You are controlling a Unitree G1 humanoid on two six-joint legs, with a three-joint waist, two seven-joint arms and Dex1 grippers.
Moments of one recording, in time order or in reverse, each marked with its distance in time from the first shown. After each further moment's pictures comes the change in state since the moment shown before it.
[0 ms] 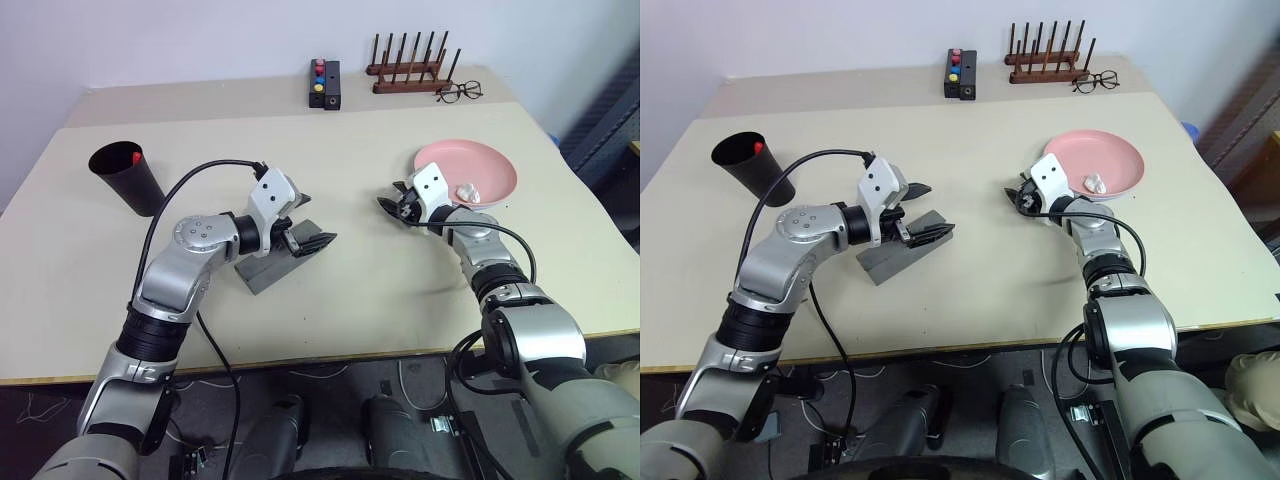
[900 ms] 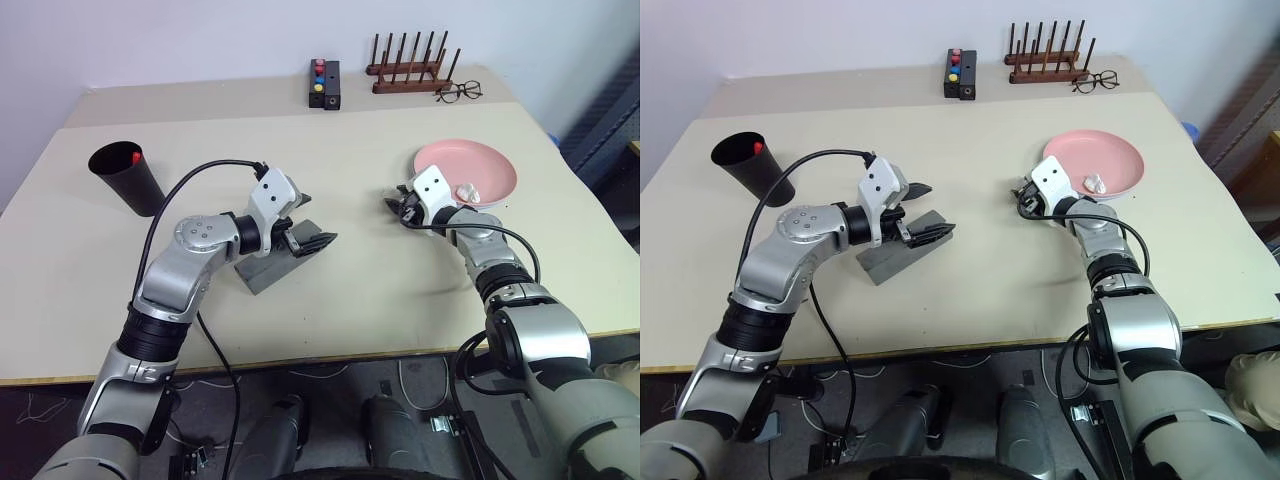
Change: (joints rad) left arm 0.000 -0.002 -0.002 0.000 0.000 -0.002 0.003; right arm 0.001 -0.020 0.023 0.011 -0.055 0.001 -0.053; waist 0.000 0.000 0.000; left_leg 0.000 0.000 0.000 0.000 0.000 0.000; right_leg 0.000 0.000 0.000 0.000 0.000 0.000
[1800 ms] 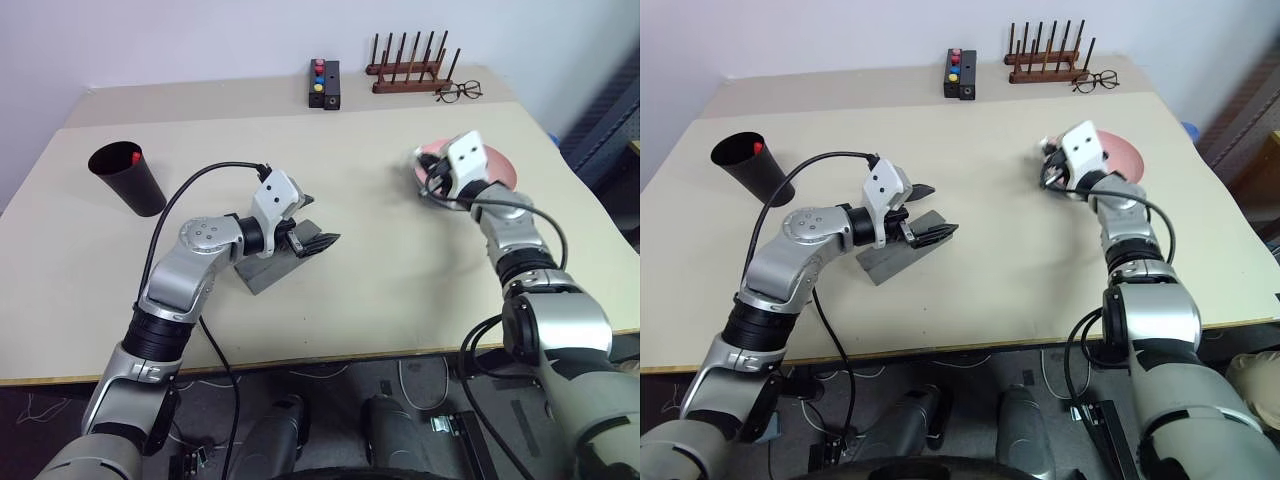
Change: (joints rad) left arm -0.002 -0.019 -0.011 0.030 0.001 -0.024 0.009; right arm -0.094 -0.107 -0.082 -0.012 0.053 -0.054 -0.103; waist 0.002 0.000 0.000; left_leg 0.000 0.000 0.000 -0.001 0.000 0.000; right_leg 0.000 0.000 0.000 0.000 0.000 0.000
